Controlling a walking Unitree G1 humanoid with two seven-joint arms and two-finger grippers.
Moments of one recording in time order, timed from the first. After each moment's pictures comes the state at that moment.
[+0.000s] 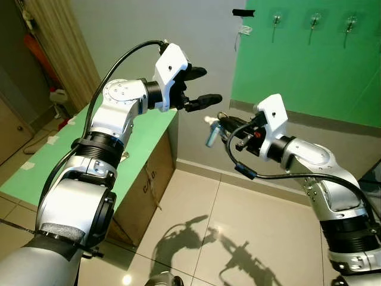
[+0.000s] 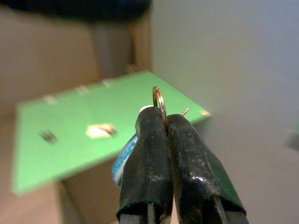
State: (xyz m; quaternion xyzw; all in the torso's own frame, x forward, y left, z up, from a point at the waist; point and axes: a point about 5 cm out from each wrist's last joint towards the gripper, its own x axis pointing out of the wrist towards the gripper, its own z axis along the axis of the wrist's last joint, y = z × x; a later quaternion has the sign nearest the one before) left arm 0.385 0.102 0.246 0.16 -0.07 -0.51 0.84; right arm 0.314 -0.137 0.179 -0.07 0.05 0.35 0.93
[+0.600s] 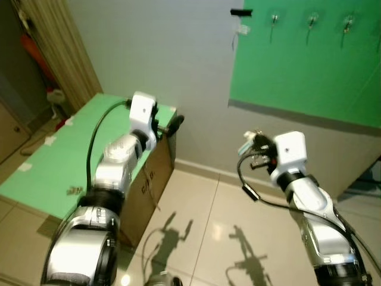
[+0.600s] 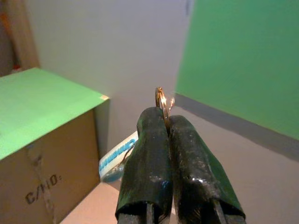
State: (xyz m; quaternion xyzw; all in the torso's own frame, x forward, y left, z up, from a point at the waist) left arm 0.361 0.144 0.118 0.00 0.06 -0.20 0.98; right arm 0.281 -0.167 0.119 -0.07 0.01 0.09 0.99
